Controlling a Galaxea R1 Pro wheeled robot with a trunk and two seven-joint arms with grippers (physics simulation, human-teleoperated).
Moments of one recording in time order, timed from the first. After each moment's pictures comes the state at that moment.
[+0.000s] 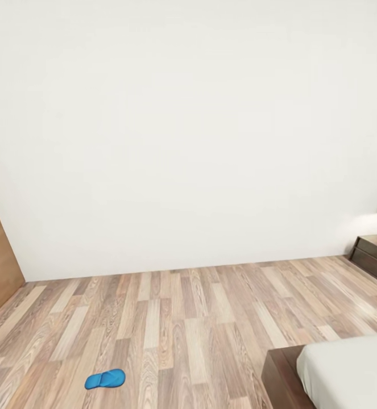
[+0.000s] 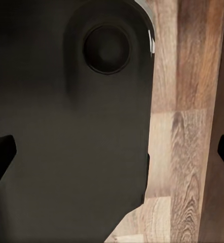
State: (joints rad) left arm -0.01 0.01 0.00 -0.01 0.00 -0.05 -0.01; right arm 0.01 -0.02 0.01 0.00 0.00 0.00 0.00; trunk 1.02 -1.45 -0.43
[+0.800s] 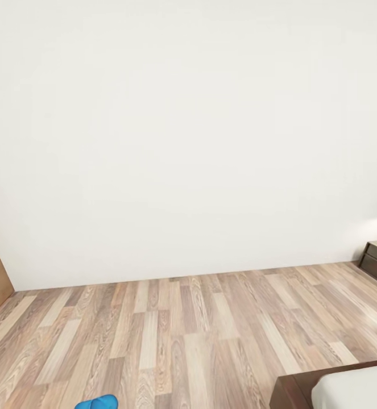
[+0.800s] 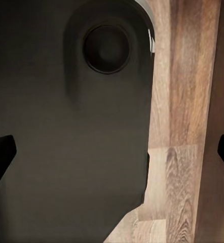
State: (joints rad) left arm -0.01 0.01 0.00 -0.01 0.00 -0.06 -0.01; right arm 0.01 -0.02 0.01 0.00 0.00 0.00 0.00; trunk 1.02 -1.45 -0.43
